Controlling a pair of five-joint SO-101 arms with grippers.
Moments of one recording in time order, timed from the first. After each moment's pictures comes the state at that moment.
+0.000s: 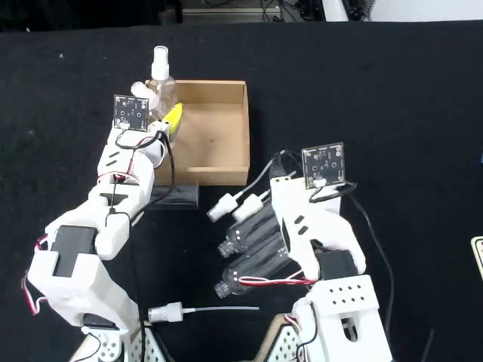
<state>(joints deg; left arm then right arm) -2.3 7.9 49.4 -38.0 -4.7 -7.6 -68.9 83.2 18.5 3.0</state>
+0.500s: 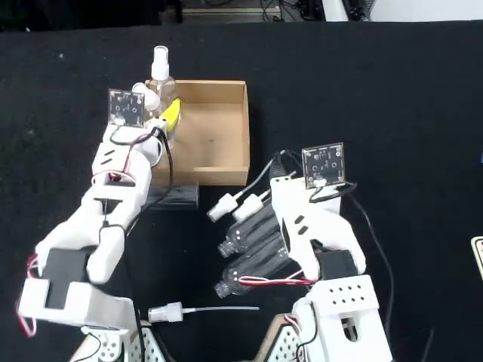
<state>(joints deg) -2.3 -3.1 52.1 -29.0 -4.7 -7.6 -68.9 83.2 18.5 3.0</state>
